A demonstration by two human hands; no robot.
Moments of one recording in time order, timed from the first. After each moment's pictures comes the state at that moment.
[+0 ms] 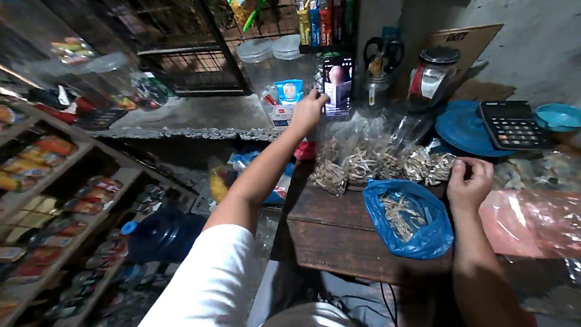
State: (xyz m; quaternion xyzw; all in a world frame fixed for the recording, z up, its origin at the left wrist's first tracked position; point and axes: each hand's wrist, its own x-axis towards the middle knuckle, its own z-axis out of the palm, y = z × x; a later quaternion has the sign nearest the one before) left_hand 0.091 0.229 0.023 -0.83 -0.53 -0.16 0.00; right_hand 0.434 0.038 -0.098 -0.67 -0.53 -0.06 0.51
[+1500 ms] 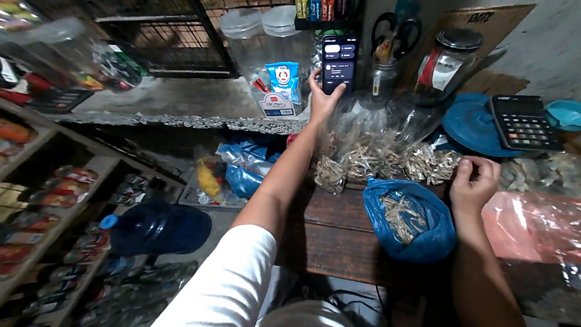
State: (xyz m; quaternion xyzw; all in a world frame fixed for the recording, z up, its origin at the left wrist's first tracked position) left_hand 0.143 0.269 -0.041 -0.58 -0.40 -0.62 -0.35; right_hand 0.437 0.044 -0.107 -0.65 -0.55 -0.09 0.52
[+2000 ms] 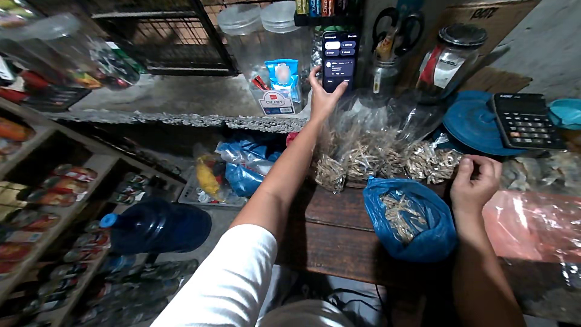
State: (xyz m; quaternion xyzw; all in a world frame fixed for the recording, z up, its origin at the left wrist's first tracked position) left_hand 0.145 0.276 -0.047 -0.58 -0.41 -0.62 -0.35; right_hand 0.438 0.045 -0.107 -0.65 -0.55 -0.09 0.52
